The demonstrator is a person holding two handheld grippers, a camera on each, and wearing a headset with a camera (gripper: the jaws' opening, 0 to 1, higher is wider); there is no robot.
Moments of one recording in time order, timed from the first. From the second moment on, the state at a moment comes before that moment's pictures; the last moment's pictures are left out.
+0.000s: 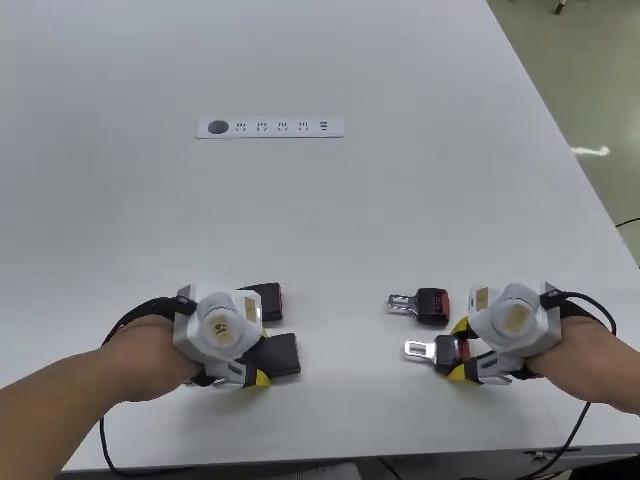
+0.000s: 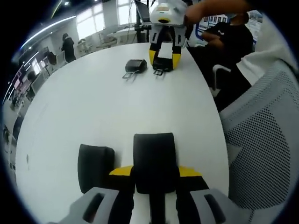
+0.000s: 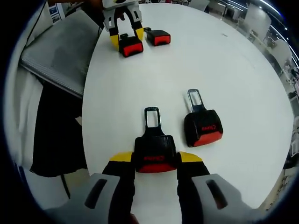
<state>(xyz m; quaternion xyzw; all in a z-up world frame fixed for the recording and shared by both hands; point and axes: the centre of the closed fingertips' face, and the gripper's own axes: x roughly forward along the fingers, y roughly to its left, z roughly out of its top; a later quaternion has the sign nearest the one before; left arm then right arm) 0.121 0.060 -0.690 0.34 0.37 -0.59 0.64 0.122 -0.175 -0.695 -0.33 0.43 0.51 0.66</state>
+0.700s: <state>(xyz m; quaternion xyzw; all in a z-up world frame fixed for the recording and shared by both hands) 0.117 0.057 -0.691 0.36 0.37 -0.60 0.60 0.123 -0.135 -0.697 -0.34 0.41 0.54 0.65</state>
